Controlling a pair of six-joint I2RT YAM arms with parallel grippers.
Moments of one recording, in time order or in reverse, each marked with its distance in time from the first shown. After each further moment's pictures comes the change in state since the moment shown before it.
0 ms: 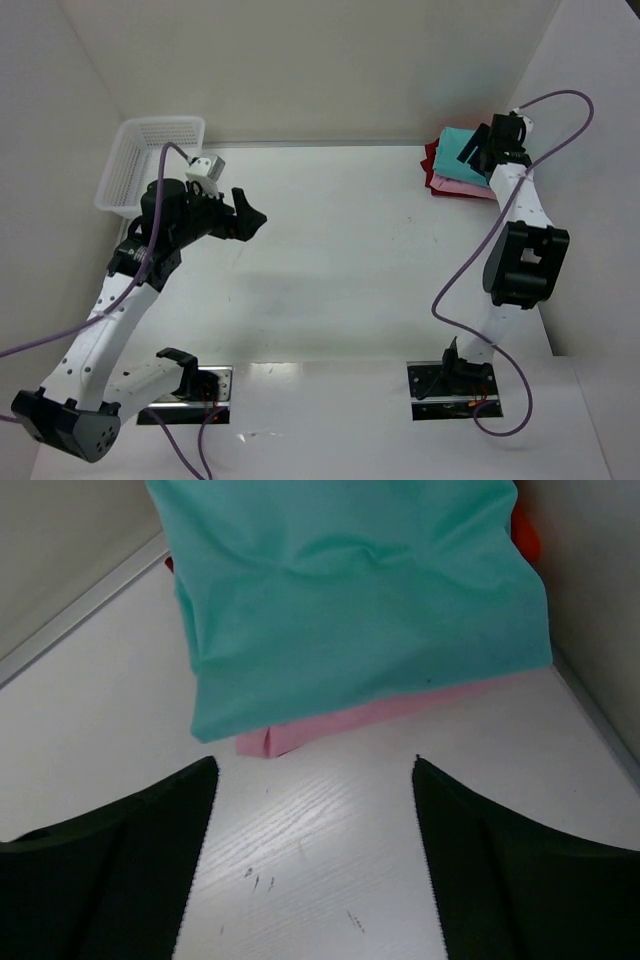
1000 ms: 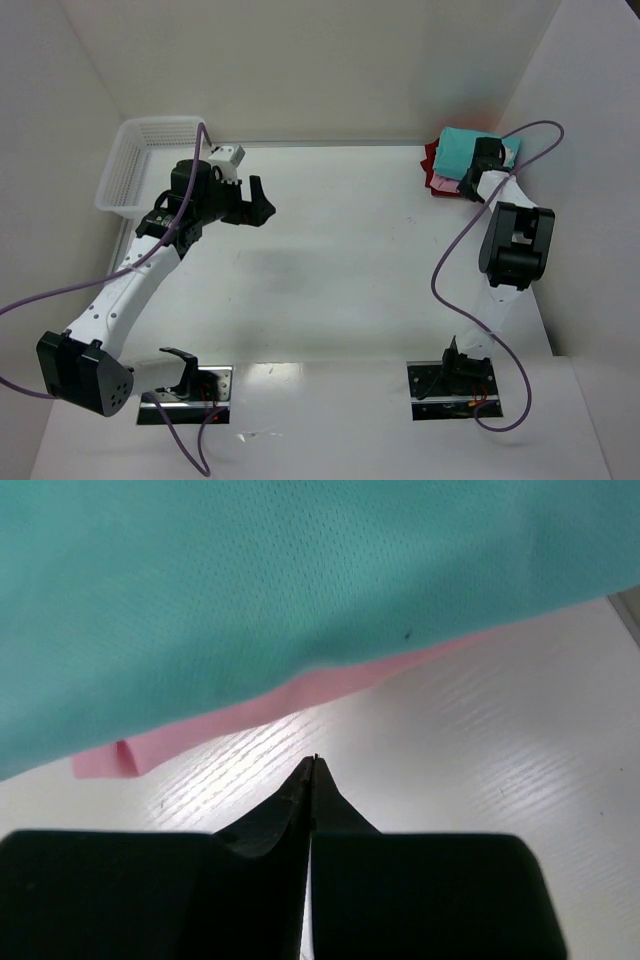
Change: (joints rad) left arm 0.000 0.261 0.071 0.041 -0.032 0.029; right arm 0.000 0.214 -0.049 0.019 0.055 0.021
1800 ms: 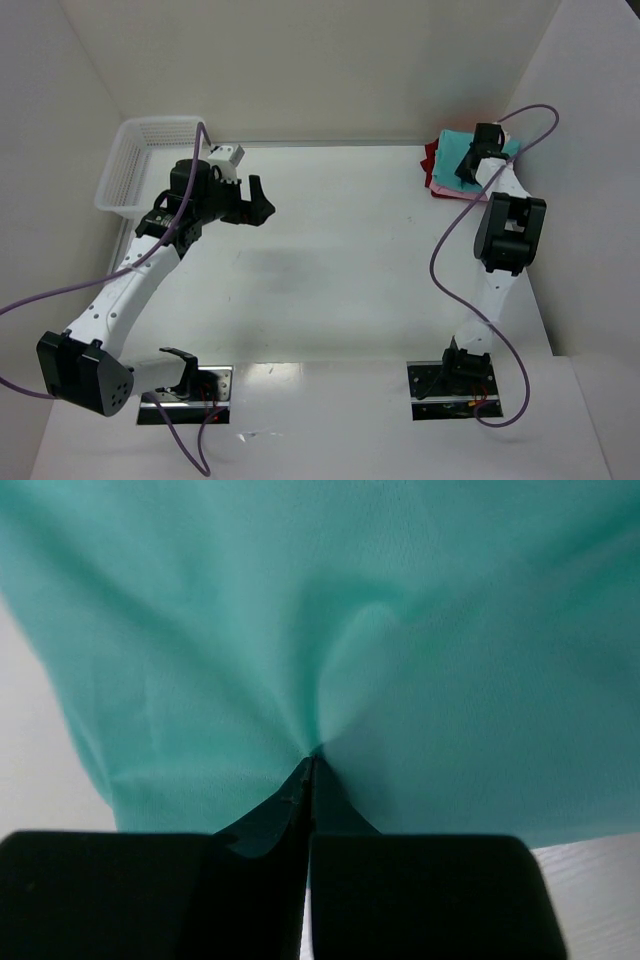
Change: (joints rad) left arm 0.004 0.000 0.000 0.003 0.004 0.005; right arm 0.000 0.170 0.275 -0.004 -0.057 -0.042
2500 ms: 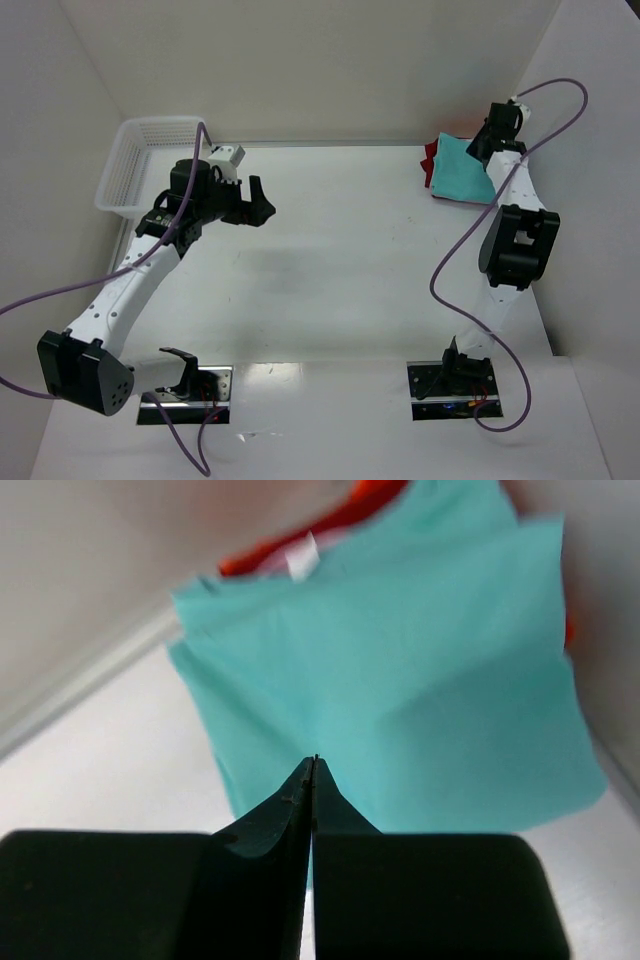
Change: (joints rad) left arm 0.005 0.004 0.000 -0.001 0.017 0.004; right arm 0.000 -0.180 -0.042 0.015 0.012 0.018
